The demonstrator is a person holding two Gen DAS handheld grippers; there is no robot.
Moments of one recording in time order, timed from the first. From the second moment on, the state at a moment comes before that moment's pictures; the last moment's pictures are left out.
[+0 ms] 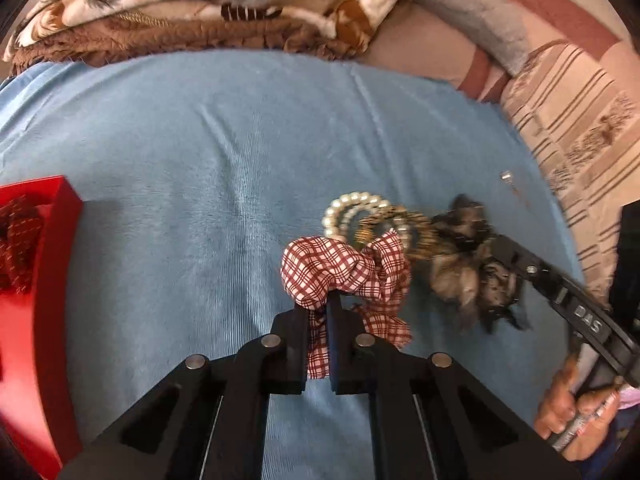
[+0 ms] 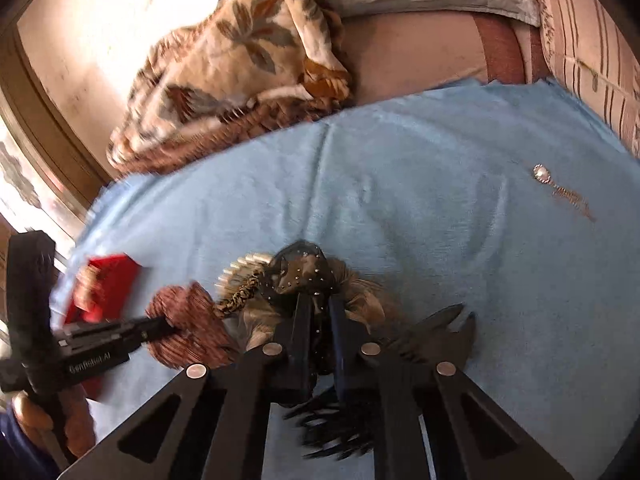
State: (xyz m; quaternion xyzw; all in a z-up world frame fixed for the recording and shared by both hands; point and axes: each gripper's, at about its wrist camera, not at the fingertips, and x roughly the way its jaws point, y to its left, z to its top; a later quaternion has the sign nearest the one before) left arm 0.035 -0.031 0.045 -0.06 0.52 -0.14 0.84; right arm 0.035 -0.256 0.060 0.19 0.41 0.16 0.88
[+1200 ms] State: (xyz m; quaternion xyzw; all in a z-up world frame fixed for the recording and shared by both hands) left arm -0.044 0.039 0.017 -0.05 0.53 -0.09 0.84; right arm -0.049 -0.187 0.039 0.13 0.46 0.17 0.86
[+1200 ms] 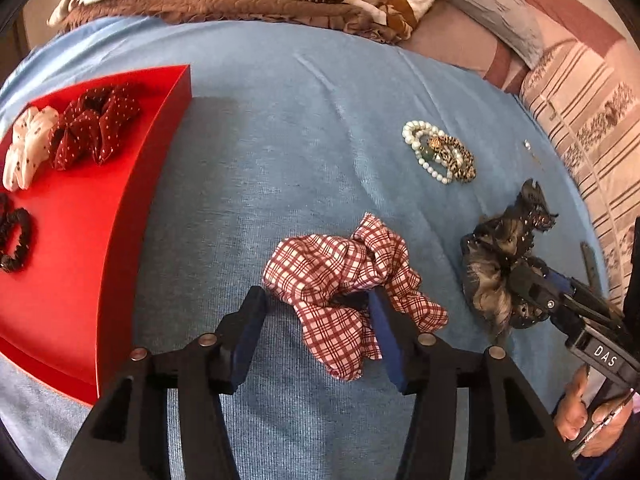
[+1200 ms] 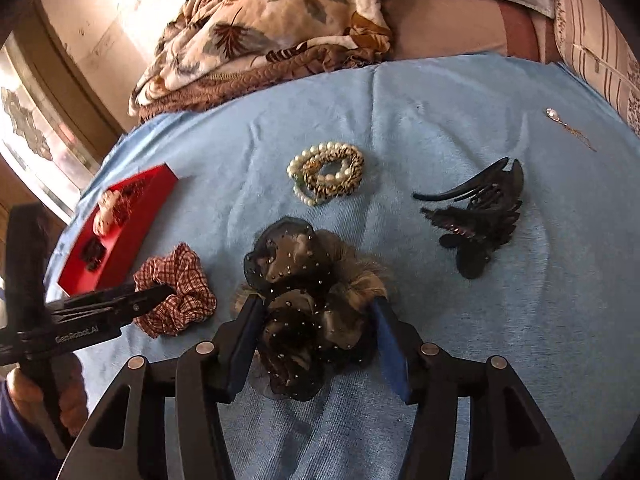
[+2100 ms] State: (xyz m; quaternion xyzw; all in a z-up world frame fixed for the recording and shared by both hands) left arm -0.081 0.068 0.029 -0.08 0.50 -0.13 0.85; right arm -0.089 -0.208 0.058 0.25 0.42 0.17 0.85
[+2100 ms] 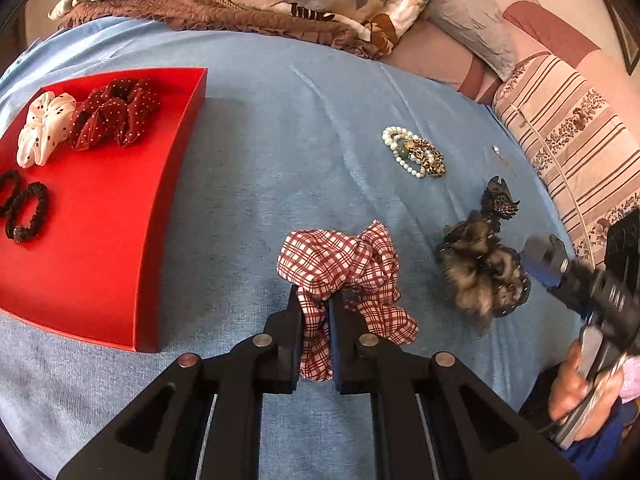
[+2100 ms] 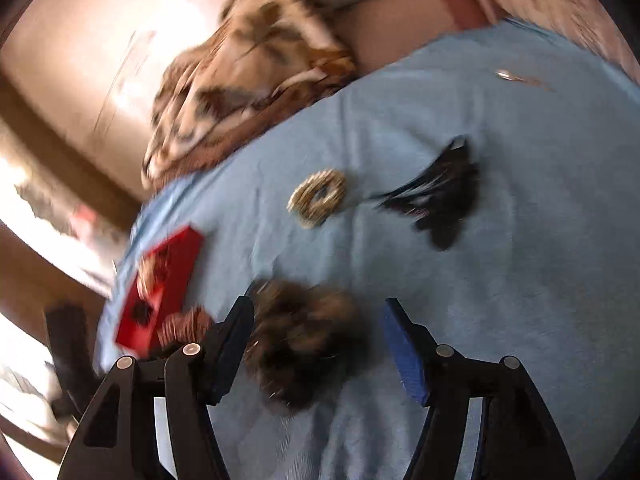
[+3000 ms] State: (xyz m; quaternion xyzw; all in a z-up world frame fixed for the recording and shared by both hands) left arm -0.109 0.177 0.100 -0.20 0.40 -0.12 0.88; right arm -0.084 -0.187 0.045 0.47 0.44 0.29 0.71
